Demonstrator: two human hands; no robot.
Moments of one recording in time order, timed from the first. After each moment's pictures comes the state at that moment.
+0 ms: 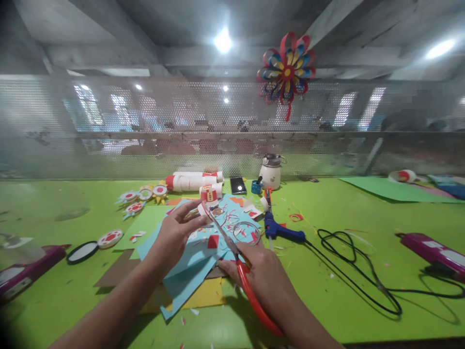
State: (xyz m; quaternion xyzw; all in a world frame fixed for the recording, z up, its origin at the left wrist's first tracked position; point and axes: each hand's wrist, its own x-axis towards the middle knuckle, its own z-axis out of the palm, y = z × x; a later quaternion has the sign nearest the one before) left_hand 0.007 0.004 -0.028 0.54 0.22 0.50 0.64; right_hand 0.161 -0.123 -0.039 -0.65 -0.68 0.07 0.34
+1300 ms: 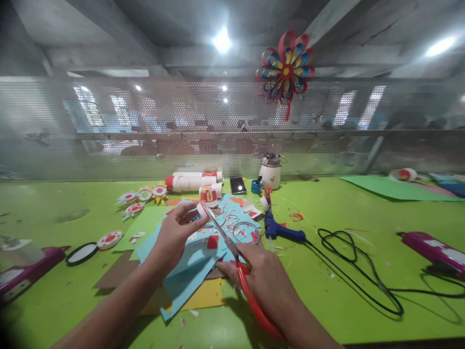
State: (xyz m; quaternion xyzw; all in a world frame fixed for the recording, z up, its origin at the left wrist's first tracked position) left_hand 0.010 -0.002 -0.021 0.56 0.25 0.52 0.60; right_hand 0.160 -0.124 -0.040 -0.66 -0.67 0.08 0.34
